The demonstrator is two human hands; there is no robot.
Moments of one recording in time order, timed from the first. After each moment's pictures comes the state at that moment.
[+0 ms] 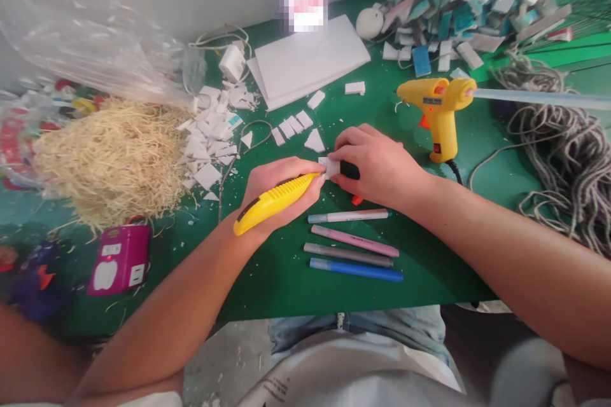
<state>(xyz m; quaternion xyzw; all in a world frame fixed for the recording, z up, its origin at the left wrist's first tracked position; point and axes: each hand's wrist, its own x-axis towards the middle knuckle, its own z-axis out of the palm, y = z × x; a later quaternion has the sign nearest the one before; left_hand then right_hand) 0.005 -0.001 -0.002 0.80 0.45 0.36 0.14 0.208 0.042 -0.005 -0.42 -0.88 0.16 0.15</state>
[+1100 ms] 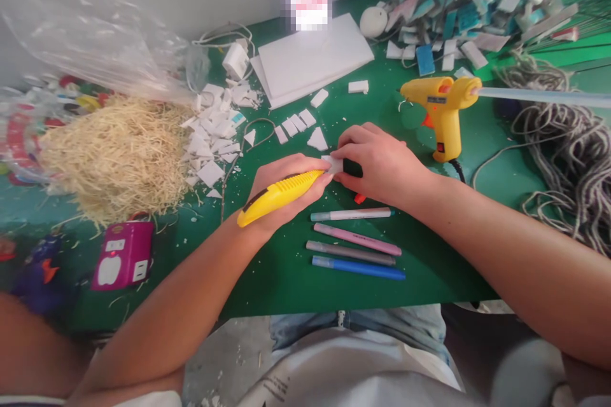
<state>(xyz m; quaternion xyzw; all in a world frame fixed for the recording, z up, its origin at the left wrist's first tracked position) 0.005 0.000 -0.010 0.77 0.48 0.38 0.19 0.209 0.041 -0.006 -0.42 -0.88 0.16 0.16</state>
